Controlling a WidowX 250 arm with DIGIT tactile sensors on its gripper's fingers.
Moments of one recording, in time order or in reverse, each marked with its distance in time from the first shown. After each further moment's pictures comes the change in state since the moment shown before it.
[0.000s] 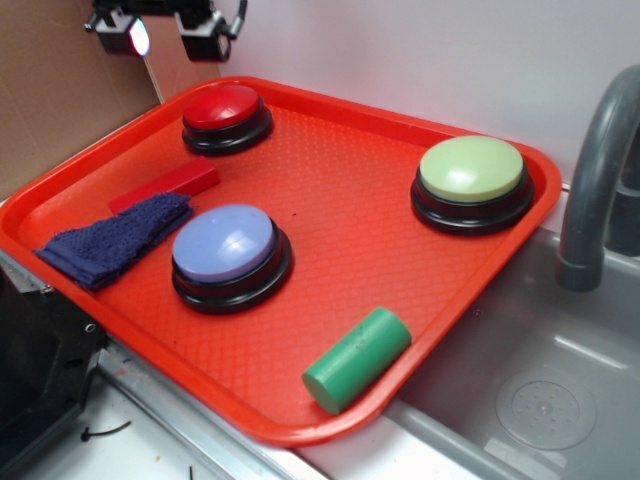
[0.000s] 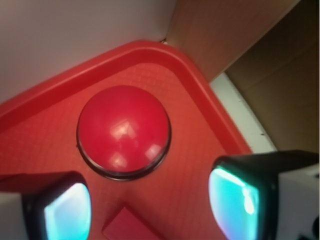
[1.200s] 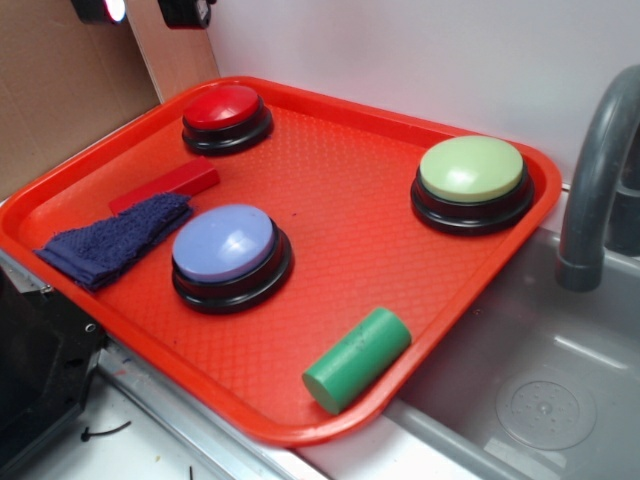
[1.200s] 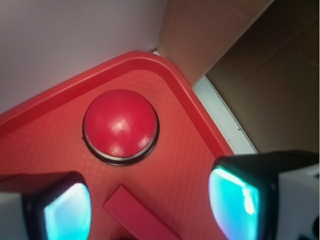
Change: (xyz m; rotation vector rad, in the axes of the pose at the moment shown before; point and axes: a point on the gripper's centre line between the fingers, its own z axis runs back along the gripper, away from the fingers) arm -0.005 0.004 0.023 0.004 0.022 -0.005
